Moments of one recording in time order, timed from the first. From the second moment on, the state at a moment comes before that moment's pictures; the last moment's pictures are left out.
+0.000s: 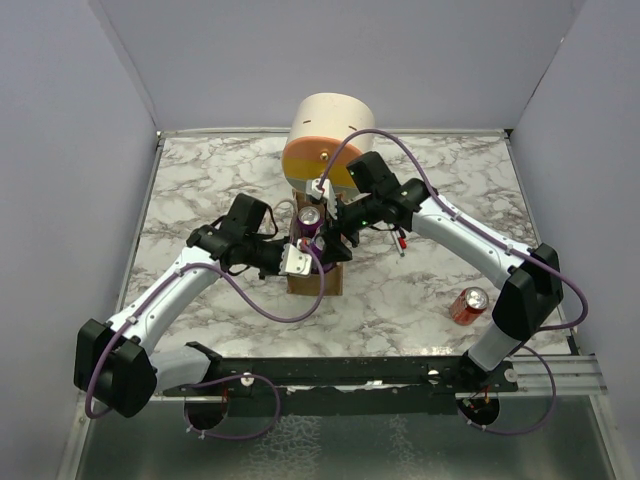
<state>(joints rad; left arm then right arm) -0.48 1.20 0.95 -0.76 0.76 1.16 0.72 1.66 1.48 -0.67 -0.72 -0.45</state>
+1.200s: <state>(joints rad) -0.48 1.16 0.90 -0.73 0.78 1.17 0.76 1.66 1.42 -0.64 -0.61 -0.45</state>
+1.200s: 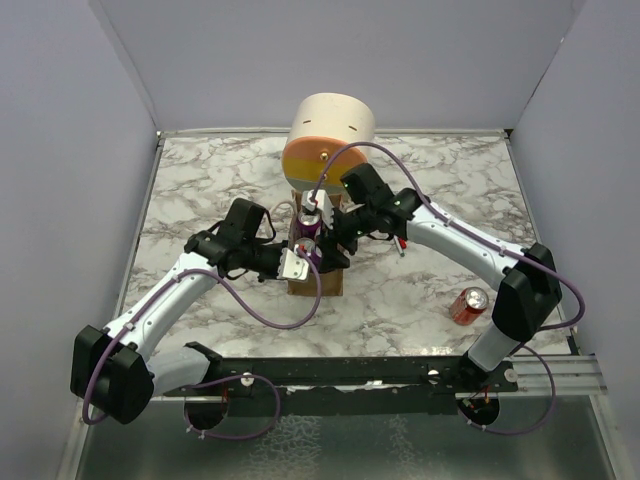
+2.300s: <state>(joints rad) -0.48 1.16 0.88 -0.72 0.82 1.21 0.82 1.71 1.34 -0.52 -0.49 -0.34</state>
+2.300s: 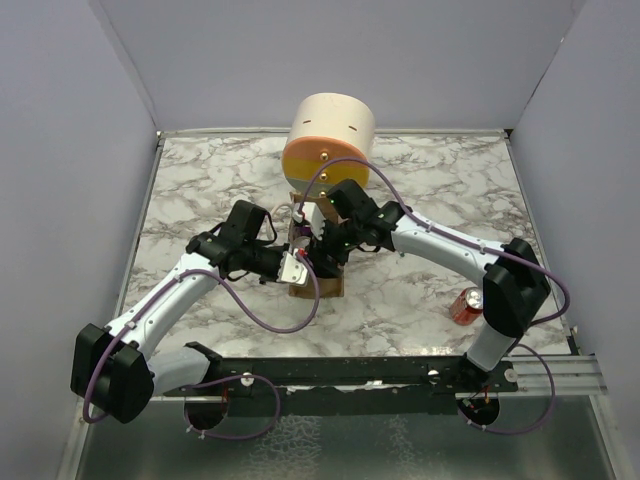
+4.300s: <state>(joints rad) -0.49 1.15 0.87 -0.72 0.82 1.26 0.84 1.76 1.34 -0.44 -0.51 -0.26</state>
